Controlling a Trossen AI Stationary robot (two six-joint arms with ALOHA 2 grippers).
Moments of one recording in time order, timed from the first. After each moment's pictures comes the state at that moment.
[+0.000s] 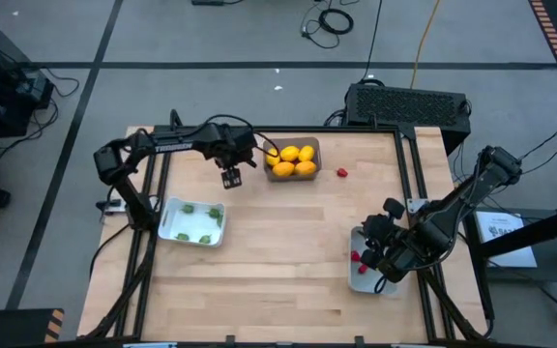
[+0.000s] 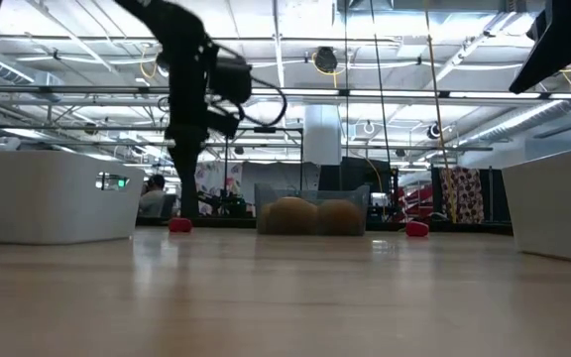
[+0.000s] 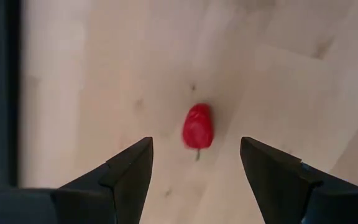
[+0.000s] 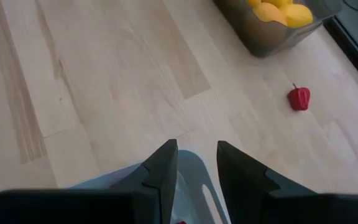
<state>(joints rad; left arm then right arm) 0.48 1.70 1.23 -0.96 -0.15 0.23 0.71 1.24 0.98 -1.14 0.68 1.09</state>
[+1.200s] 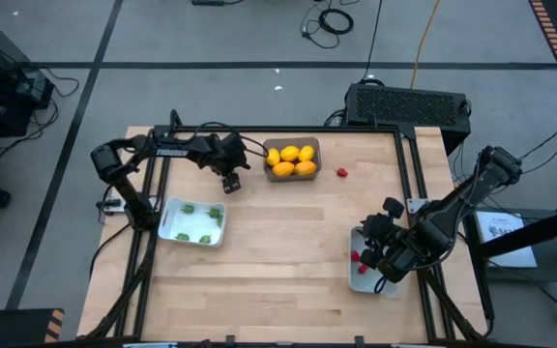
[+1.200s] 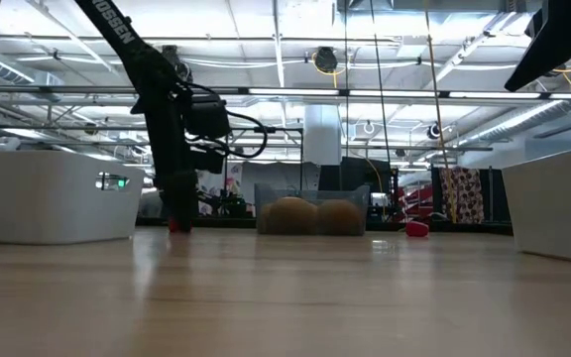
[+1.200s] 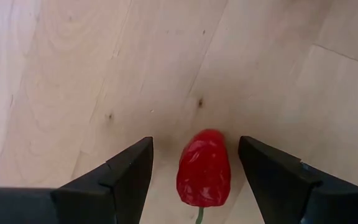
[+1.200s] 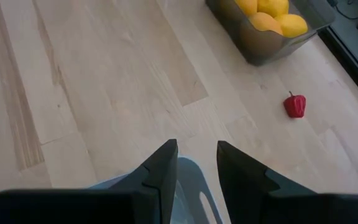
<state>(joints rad) 0.58 1.70 0.89 -0.49 -0.03 0.22 0.71 1.24 0.98 -1.13 0.71 1.08</state>
